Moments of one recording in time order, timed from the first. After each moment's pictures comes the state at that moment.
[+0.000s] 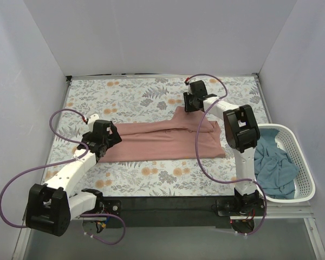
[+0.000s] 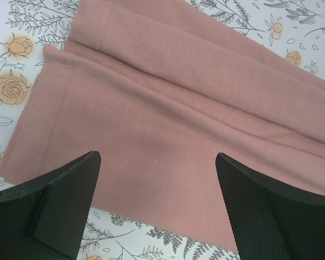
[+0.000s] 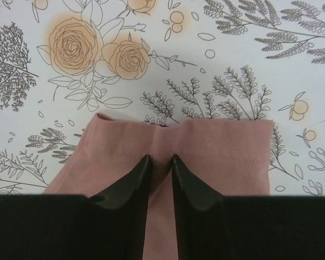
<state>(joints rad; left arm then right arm) -0.25 1.10 0.61 -0.32 -0.38 -0.60 0.38 2.19 1.58 -0.21 -0.04 0.13</state>
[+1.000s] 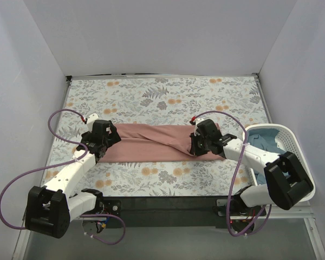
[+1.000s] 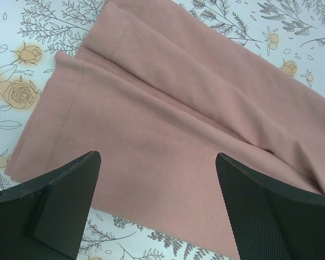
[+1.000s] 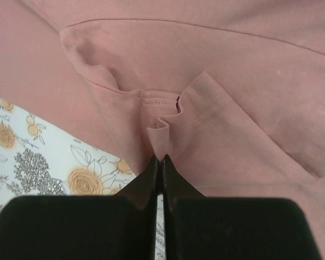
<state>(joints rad) -0.25 1.09 0.61 -0.31 -0.40 -0.60 0.60 1.39 0.74 -0.26 -0.12 0.30</state>
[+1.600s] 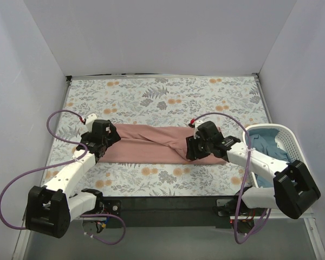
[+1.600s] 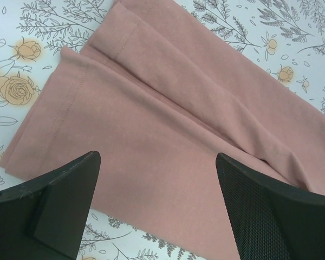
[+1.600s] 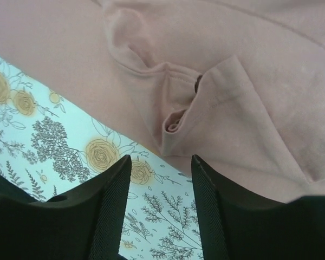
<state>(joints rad) -0.25 1.09 0.61 -0.31 -0.41 -0.63 0.66 1.26 0.67 -0.34 -0.15 0.32</state>
